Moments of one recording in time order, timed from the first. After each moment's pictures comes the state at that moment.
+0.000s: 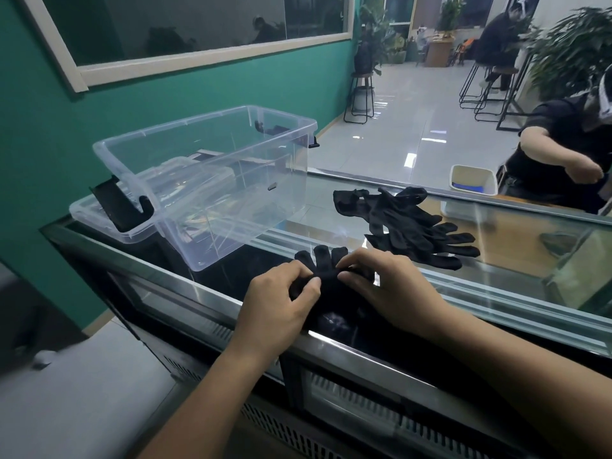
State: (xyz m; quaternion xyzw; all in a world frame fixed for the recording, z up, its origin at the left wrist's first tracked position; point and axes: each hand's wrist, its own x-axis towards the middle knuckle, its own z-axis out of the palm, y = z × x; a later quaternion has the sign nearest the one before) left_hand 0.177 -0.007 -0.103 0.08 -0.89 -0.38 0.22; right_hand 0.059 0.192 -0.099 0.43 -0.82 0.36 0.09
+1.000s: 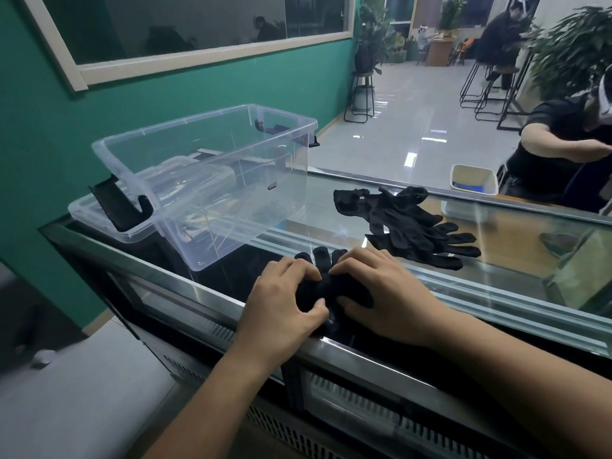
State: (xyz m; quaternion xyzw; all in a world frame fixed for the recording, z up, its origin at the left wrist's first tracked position) left_hand 0.179 -0.004 -0.106 0.03 -0.92 -0.30 0.24; right_hand 0.064 0.192 -0.100 0.51 -0.83 0.22 0.10
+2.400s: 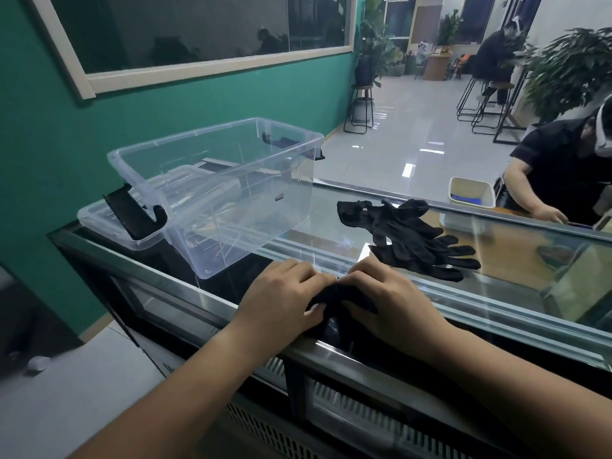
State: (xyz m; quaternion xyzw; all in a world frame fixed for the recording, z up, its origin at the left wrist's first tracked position) left_hand 0.157 -0.039 -0.099 -0.16 -0.95 -0.04 0.26; right_hand 0.065 0.192 -0.107 0.51 -0.81 0.26 0.16
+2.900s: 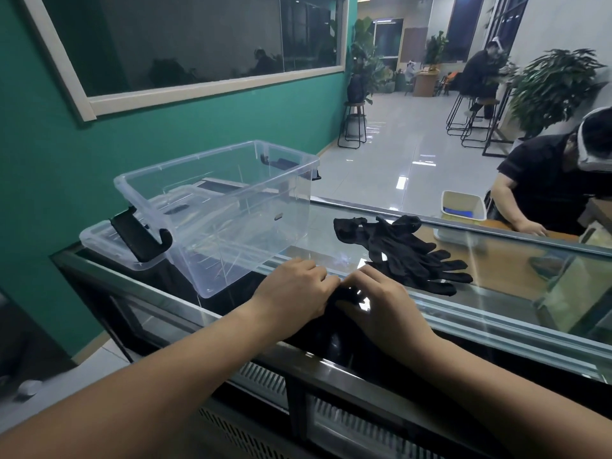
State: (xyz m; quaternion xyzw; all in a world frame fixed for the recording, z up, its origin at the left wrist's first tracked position) left_hand 0.117 -0.040 -0.068 -0.25 -0.93 0.12 0.22; right_hand 0.065 0.173 -0.102 0.41 -0.83 0.34 0.16
